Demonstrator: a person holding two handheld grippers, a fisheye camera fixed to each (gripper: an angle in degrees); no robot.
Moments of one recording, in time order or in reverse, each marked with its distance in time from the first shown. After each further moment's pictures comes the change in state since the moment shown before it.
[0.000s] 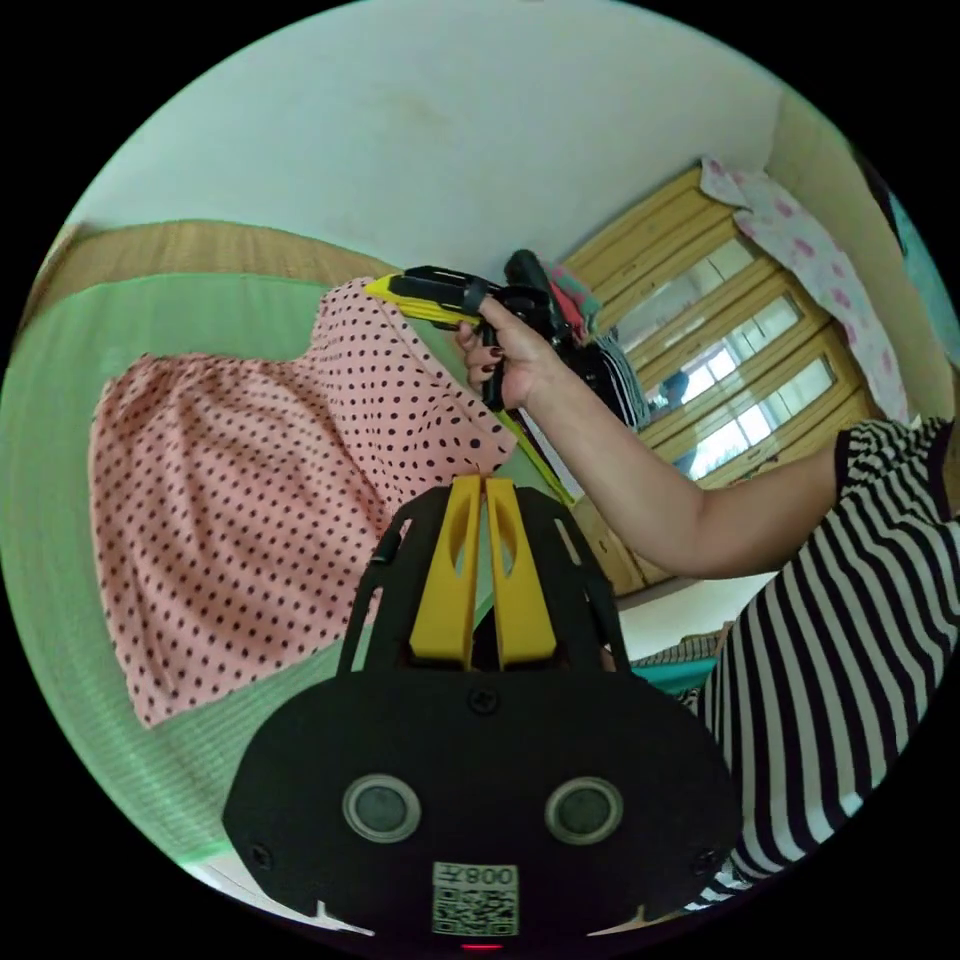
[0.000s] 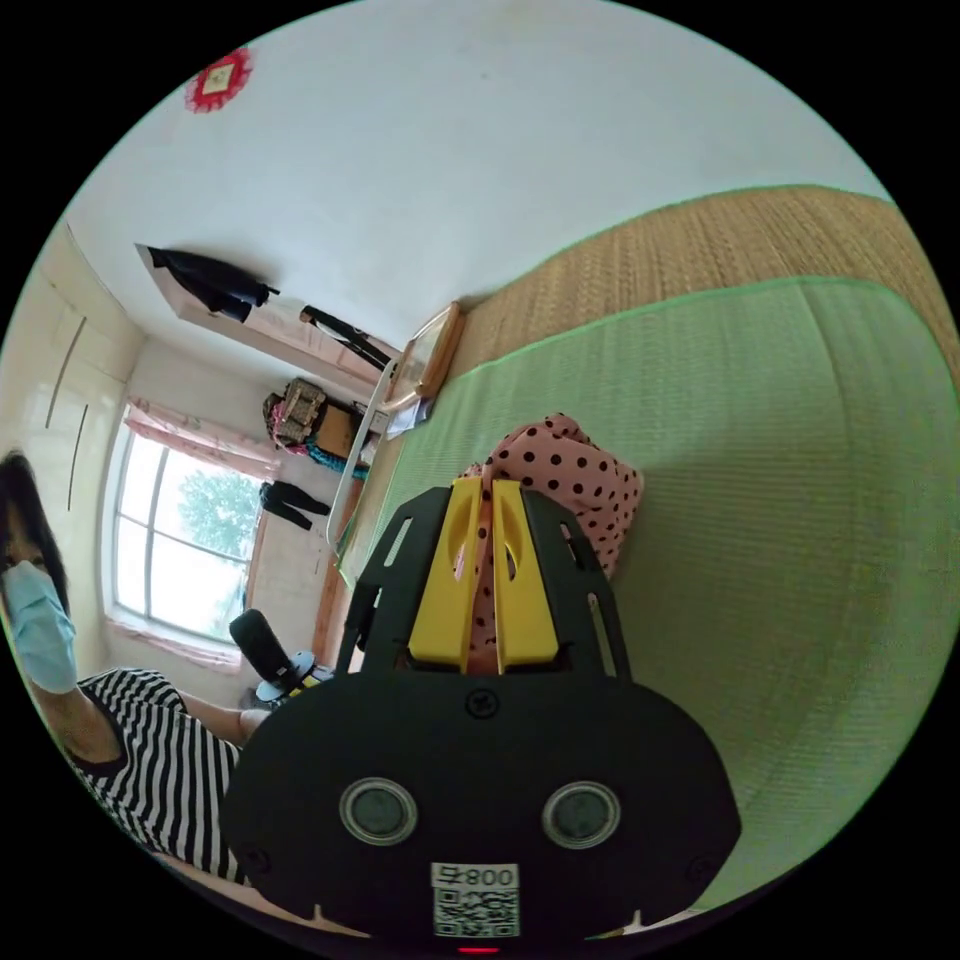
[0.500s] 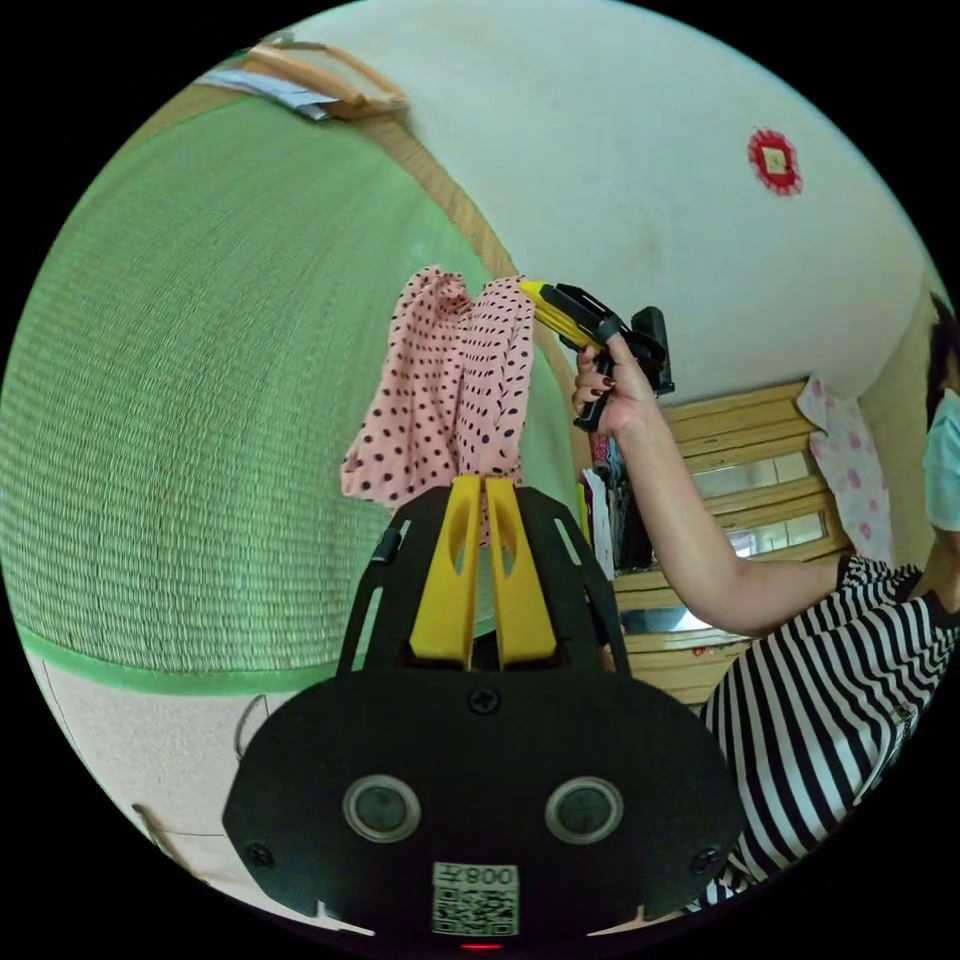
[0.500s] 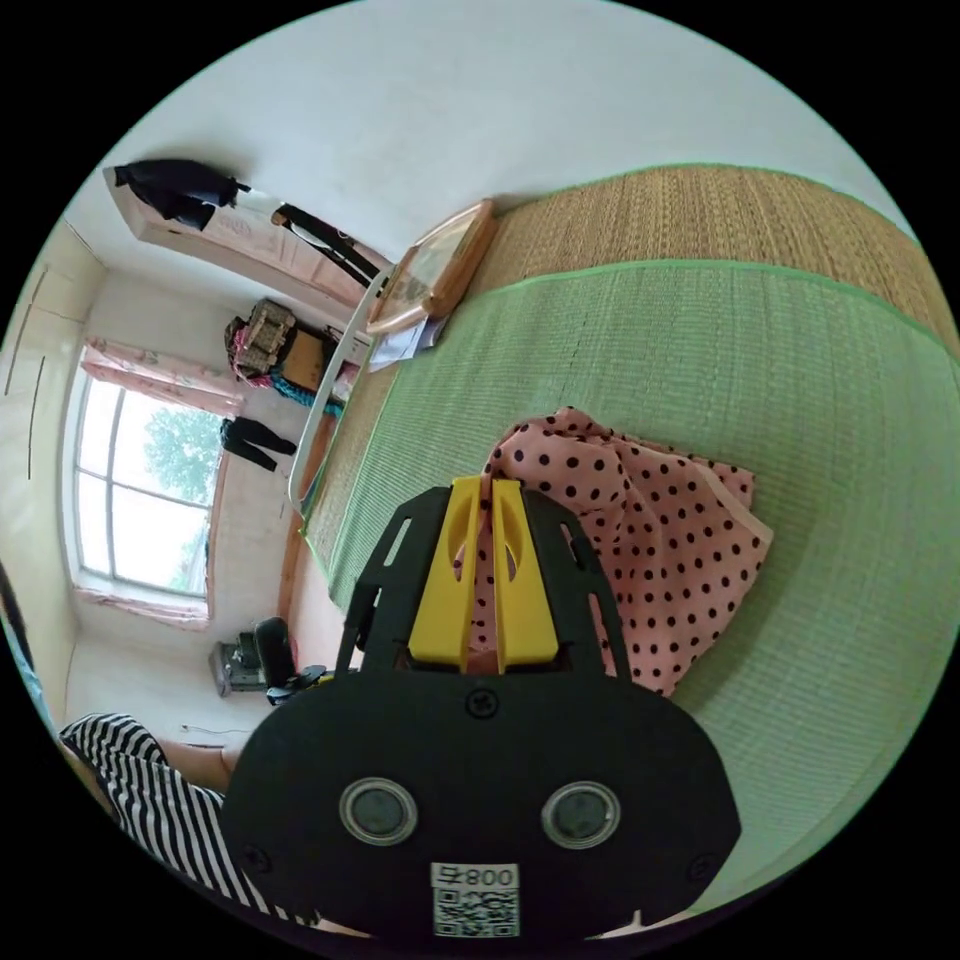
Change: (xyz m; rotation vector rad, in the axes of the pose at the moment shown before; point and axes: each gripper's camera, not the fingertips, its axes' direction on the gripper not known) left arm -0.196 0.152 -0.145 0.219 -0.023 -0.527; right arm -0.128 -0.051 0.234 -0.202 0.110 -0.070
